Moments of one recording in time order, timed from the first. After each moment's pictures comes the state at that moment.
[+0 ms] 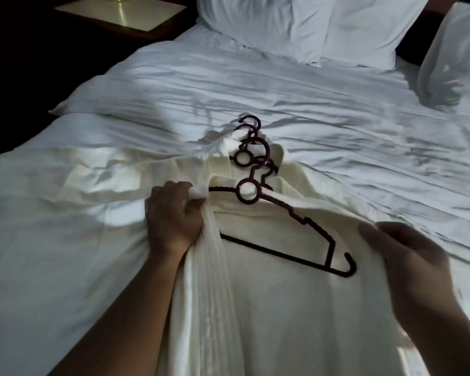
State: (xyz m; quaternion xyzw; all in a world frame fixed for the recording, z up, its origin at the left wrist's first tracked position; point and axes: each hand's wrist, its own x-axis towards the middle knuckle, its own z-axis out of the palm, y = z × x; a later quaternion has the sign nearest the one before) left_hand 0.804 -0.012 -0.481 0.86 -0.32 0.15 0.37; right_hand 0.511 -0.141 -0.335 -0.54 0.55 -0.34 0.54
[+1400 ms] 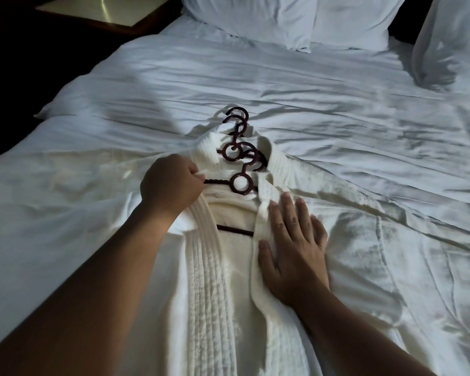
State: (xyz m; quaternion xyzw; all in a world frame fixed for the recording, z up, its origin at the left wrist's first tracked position) left_hand 0.817 -0.052 -0.398 0.90 -0.35 -0.06 0.24; right_hand 0.559 -0.129 -0.458 -0.93 0.34 -0.10 0.09
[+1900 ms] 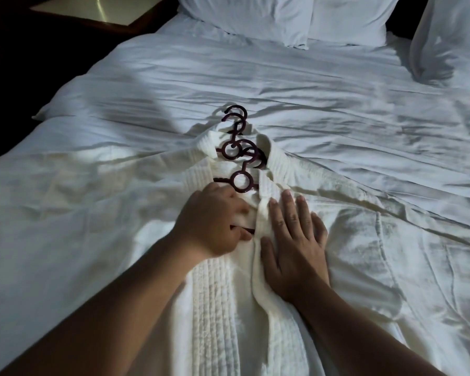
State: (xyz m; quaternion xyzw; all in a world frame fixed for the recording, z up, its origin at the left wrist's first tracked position) left_hand 0.754 -0.043 -0.418 0.77 -0.60 -0.07 0.19; right_hand 0.560 -0.128 -0.461 -0.93 0.35 -0.11 0.08
